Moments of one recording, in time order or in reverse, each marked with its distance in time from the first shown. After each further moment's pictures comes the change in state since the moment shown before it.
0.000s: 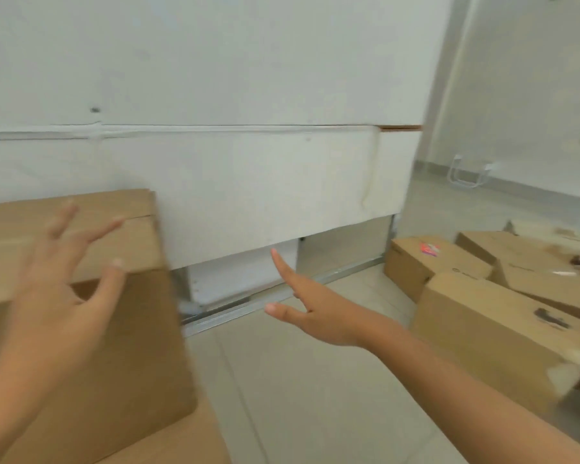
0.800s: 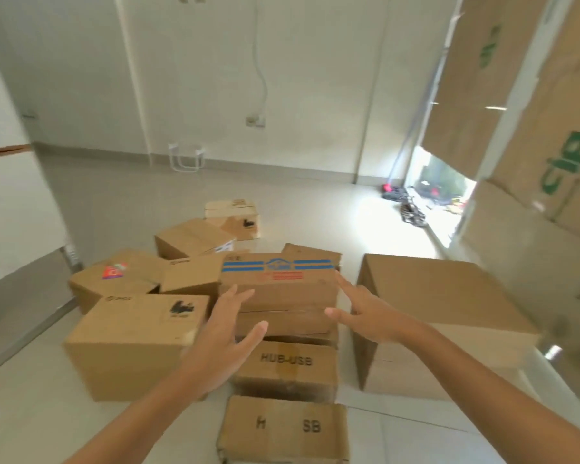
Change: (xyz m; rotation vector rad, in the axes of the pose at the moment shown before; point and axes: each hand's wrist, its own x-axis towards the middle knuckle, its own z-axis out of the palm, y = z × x) left_hand -0.194 0.566 0.280 -0.637 -1.214 0.411; right_hand -0.564 0.218 -0.259 -0.013 0.557 0.973
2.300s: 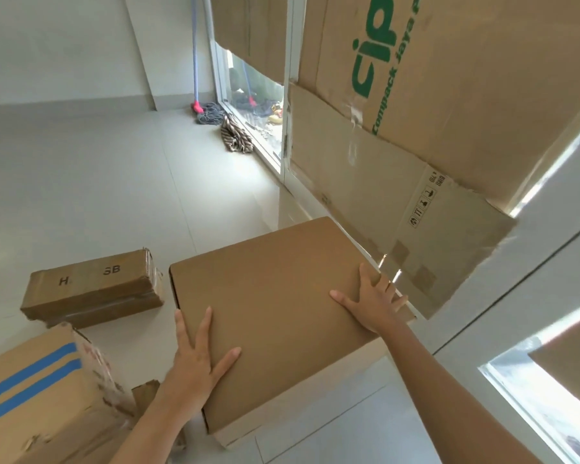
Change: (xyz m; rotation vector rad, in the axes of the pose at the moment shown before) left_hand 0.301 0.024 0.366 0.167 -0.581 0.063; right_hand 0.044 0.412 -0.083 0.021 0.431 1.101
